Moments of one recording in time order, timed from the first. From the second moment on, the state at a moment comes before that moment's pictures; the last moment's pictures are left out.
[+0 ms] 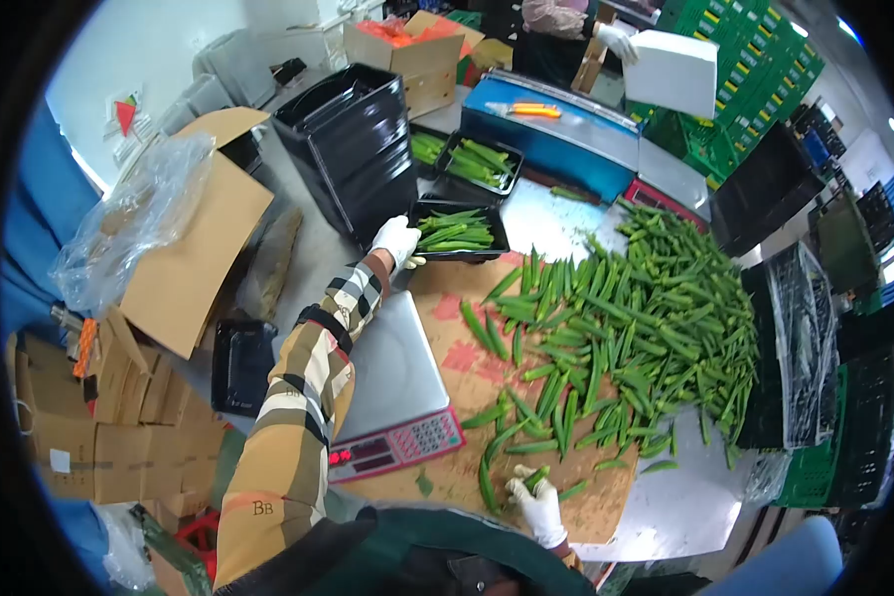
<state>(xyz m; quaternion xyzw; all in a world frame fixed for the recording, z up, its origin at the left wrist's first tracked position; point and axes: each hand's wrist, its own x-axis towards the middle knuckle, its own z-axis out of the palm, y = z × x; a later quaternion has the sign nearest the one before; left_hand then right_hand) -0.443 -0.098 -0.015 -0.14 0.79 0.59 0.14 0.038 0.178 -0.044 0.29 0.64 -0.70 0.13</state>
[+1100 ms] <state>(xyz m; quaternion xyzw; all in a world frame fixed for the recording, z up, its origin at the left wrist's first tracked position) -0.178 -0.308 0.017 -0.17 0.94 0.14 -0.25 0.006 0.170 -0.033 0.20 0.72 -0.64 0.15</state>
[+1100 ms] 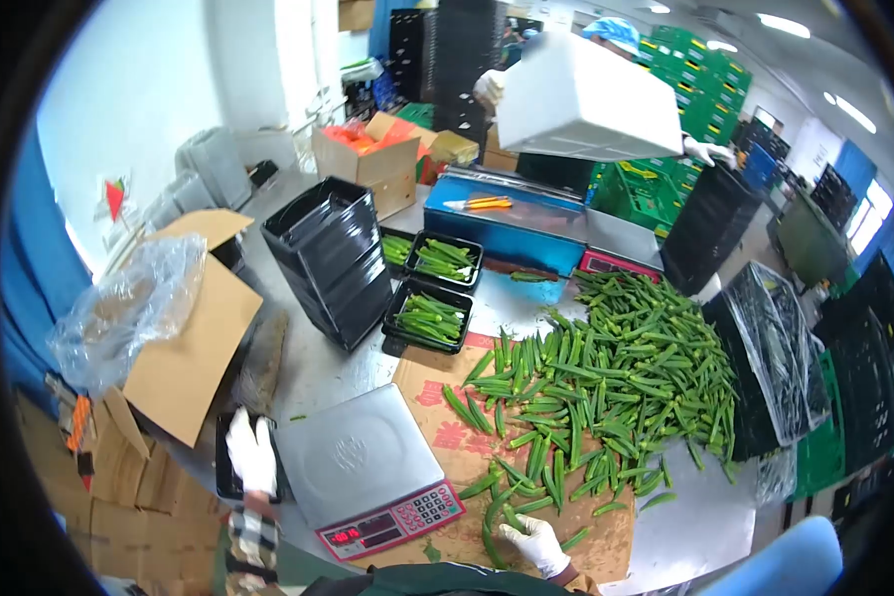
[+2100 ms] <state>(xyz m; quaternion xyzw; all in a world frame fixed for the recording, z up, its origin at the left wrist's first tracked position) -0.076 -0.161 0.033 0.15 0.93 0.31 -0.11 0.083 0.166 -0.021 0.22 0.64 -0.73 0.11</state>
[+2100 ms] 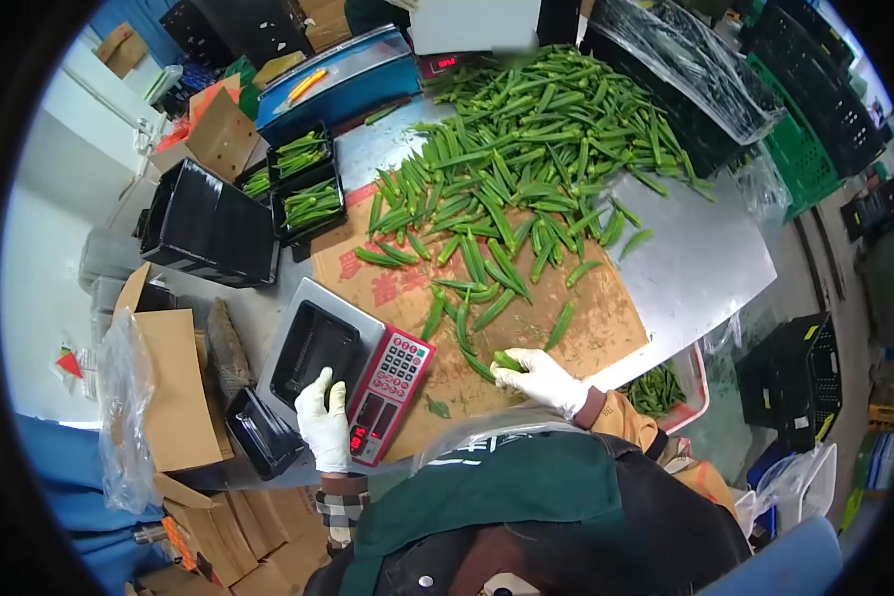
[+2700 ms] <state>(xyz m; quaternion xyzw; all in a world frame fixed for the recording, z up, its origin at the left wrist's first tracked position) -0.074 0.010 -0.031 0.18 0.84 0.46 0.21 0.145 0.270 -0.117 0.41 0.71 -0.57 0.01</state>
